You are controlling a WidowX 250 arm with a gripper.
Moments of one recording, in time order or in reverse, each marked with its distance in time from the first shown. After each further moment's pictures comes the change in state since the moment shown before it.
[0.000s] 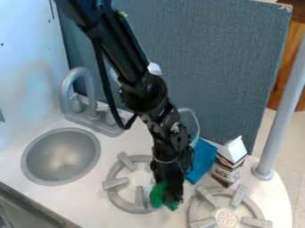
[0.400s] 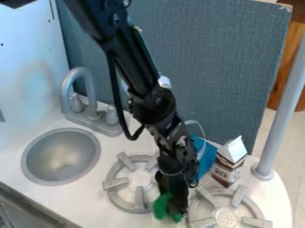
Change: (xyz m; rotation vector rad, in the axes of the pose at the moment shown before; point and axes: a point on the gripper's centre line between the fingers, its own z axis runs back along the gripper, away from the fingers) arm 0.000 -0.012 -0.014 -0.012 0.019 -0.018
